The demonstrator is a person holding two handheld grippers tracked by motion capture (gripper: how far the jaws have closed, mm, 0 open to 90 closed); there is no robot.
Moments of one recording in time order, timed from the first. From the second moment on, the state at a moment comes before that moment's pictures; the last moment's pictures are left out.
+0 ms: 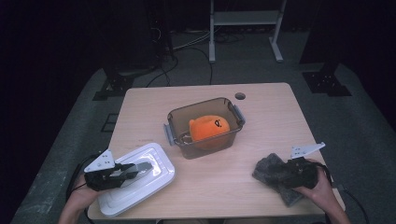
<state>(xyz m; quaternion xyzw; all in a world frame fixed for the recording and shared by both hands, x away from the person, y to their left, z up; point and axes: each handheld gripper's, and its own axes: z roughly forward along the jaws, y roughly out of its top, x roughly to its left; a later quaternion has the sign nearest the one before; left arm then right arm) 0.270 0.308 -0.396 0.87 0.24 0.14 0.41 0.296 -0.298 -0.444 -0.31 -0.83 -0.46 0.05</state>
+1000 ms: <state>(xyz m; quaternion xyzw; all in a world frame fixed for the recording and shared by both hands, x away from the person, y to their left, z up) 0.271 0.308 -0.321 0.85 0.21 0.17 0.45 0.296 -0.299 -0.445 -0.31 -0.83 -0.46 0.05</state>
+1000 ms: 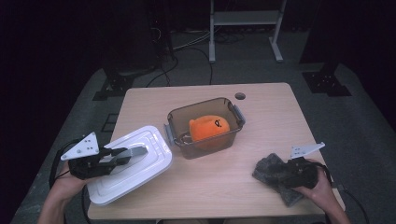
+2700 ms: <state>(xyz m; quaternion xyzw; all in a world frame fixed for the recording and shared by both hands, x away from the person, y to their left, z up) 0.378 0.173 -0.282 0.87 0.12 0.13 0.46 0.296 -0.297 -0.443 -0.30 -0.83 -0.46 0.06</state>
